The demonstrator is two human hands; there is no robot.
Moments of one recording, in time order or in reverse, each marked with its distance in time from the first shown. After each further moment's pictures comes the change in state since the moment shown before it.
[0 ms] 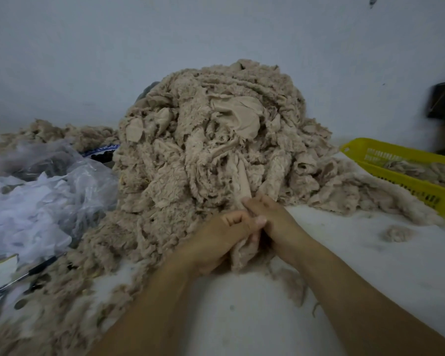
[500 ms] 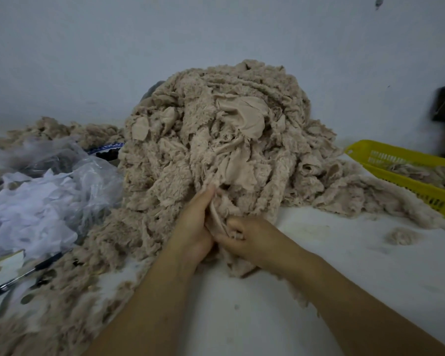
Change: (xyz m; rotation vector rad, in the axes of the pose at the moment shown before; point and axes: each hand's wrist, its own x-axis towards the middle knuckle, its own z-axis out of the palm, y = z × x) left_hand 0.011 0.011 -0.028 -0.531 0.499 -0.047; right_hand -0.024 -0.005 0.027 -0.965 -0.263 -0.377
